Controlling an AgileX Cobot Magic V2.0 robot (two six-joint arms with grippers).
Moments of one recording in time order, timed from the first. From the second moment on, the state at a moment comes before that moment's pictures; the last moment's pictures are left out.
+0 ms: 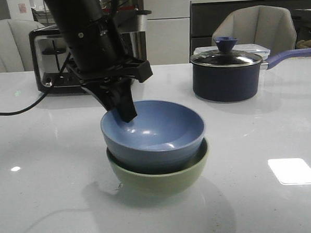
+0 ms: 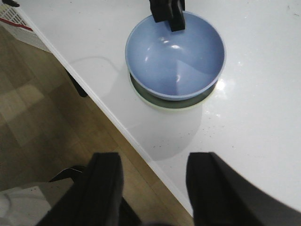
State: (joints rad) left arm -0.58 1.94 -1.54 -0.20 0.97 0.28; right arm 0.56 0.77 -0.73 0.31 0.76 -0.31
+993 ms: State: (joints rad) left arm -0.58 1.76 -1.53 -0.19 0.99 0.28; right arm 0.56 0.77 -0.73 0.31 0.76 -0.31
